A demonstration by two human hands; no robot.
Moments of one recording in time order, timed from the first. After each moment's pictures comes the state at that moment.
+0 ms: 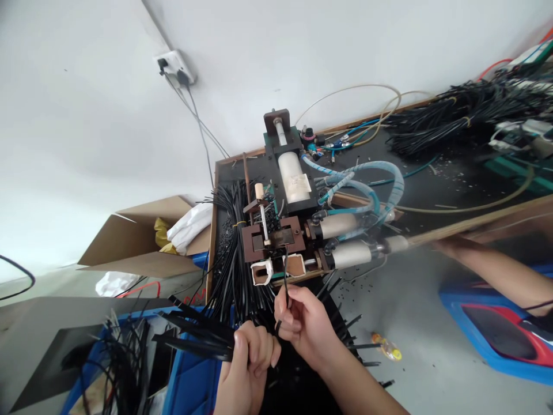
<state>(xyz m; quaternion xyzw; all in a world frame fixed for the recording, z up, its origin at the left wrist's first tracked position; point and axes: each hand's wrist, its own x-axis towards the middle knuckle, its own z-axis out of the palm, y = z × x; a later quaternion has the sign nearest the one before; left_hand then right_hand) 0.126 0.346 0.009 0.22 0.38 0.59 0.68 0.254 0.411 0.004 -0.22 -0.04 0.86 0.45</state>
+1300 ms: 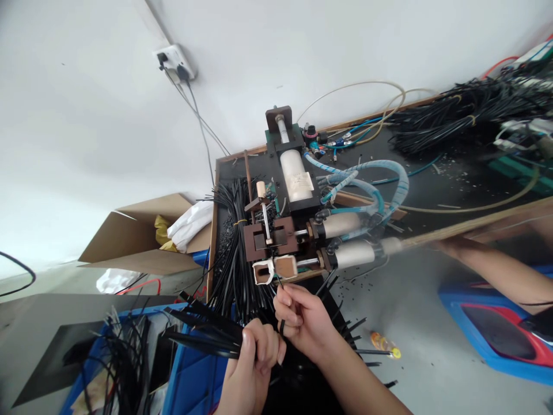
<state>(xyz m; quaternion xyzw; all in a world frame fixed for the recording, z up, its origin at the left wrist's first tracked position) 0.126 0.347 -0.002 0.26 0.36 0.57 0.69 0.256 0.419 -0.012 -0.17 -0.07 0.89 0.41</state>
